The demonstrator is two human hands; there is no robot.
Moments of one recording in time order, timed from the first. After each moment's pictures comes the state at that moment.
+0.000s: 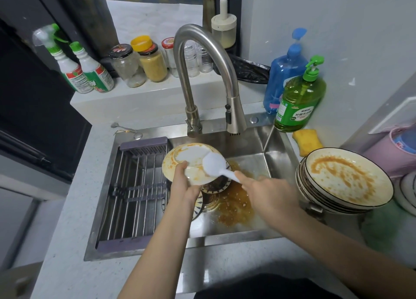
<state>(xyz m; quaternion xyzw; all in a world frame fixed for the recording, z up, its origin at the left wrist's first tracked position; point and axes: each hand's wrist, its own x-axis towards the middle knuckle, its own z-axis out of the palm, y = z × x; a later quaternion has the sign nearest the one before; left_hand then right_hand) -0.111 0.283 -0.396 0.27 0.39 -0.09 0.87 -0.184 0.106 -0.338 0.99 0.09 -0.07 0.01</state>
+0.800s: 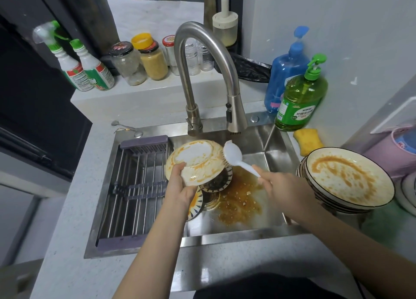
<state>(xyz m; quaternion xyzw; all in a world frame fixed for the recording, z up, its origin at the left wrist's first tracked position) -0.117 0.294 -0.392 0.28 0.38 -0.12 0.87 -0.173 0.066 -0.352 0.99 0.01 -0.11 -0.10</state>
